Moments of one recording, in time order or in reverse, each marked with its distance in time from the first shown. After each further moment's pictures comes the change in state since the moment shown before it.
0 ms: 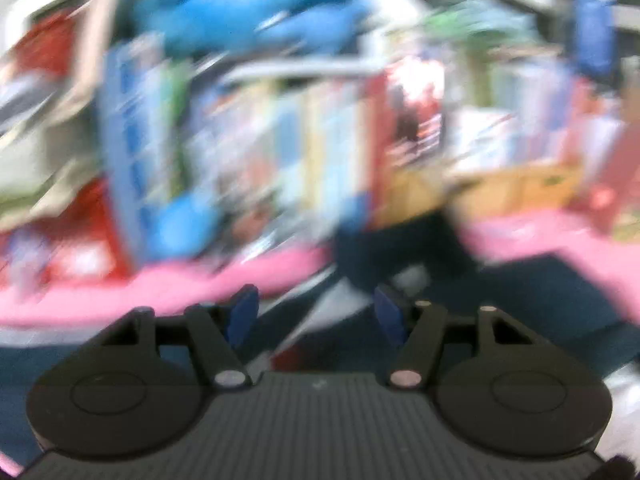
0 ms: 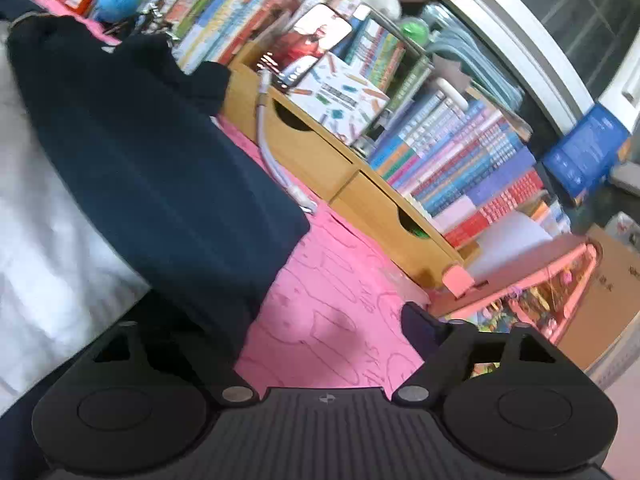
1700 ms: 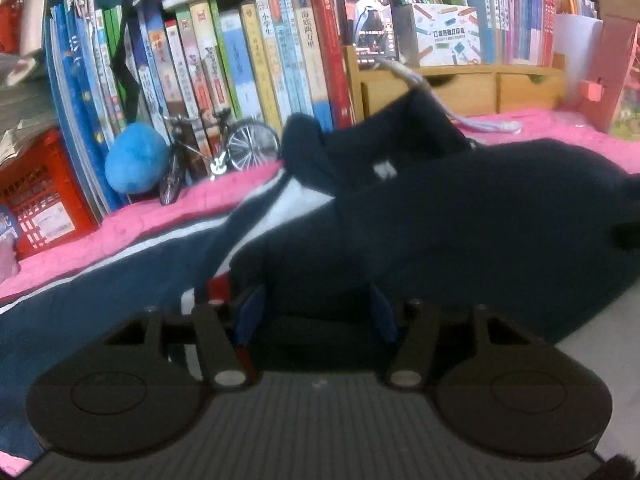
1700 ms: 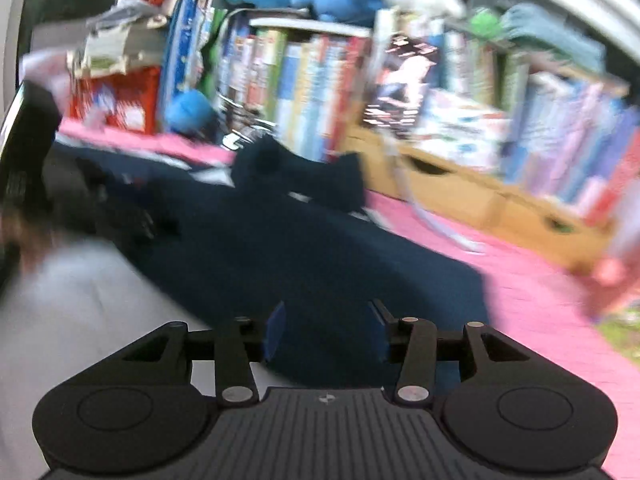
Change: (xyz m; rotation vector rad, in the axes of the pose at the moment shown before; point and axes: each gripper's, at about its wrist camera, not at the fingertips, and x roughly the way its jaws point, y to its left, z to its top) left arm 0.035 -0.002 -0.088 0.075 0.149 0.099; right arm -0.016 0.039 0.115 0.365 0.054 0.467
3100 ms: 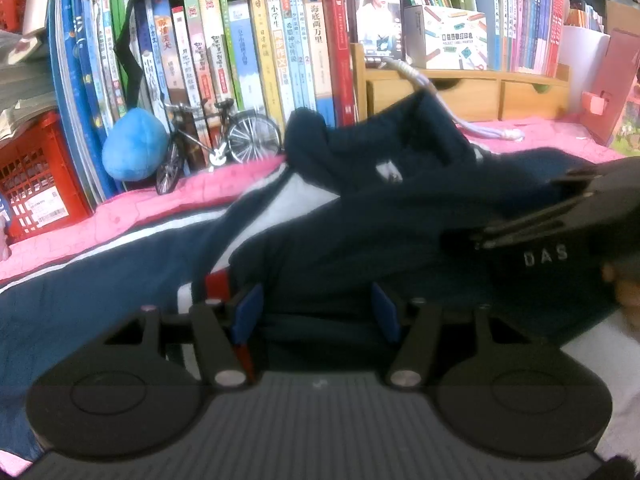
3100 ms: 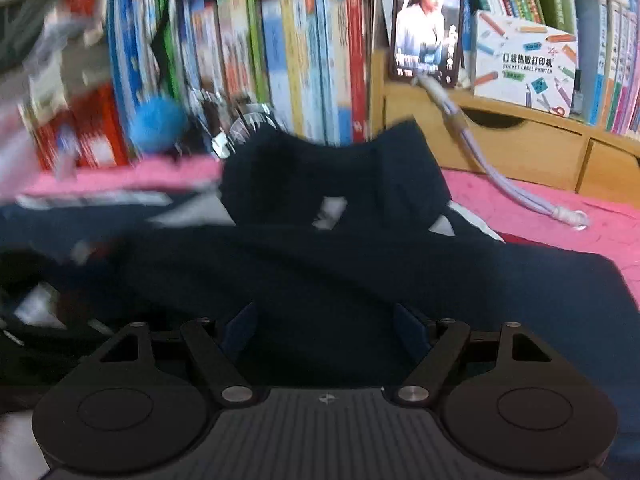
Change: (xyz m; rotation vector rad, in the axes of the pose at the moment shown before) left arm 0.004 0.006 -0.003 -0.046 0.008 -0.018; right arm 0.114 -0.001 0.031 0.189 0.076 0.044
